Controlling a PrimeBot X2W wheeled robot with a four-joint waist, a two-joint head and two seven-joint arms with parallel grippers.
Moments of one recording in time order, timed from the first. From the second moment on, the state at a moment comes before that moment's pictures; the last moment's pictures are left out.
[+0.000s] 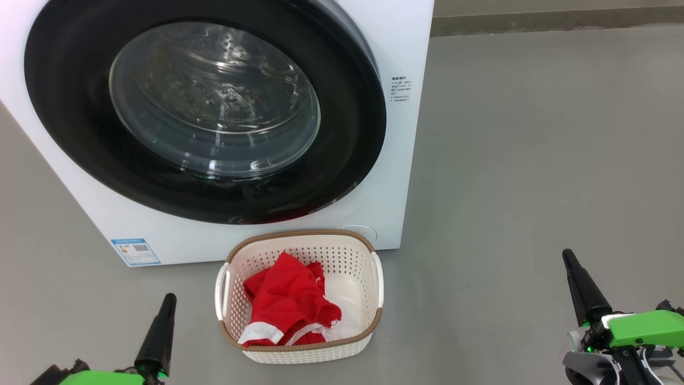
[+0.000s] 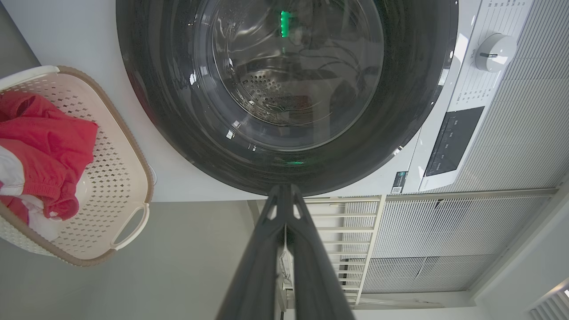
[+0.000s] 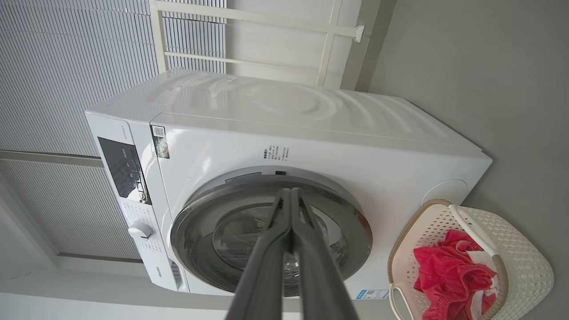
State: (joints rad) left arm -0.07 0.04 0.08 0.27 -1.60 -0.12 0.11; right arm -0.06 -0.05 -0.12 0.27 1.62 0.13 0.10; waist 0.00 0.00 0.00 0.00
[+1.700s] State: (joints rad) left arm -0.07 0.04 0.08 0.27 -1.60 -0.12 0.11; right arm -0.06 -0.05 -0.13 0.27 1.62 0.13 0.11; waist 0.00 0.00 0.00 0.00
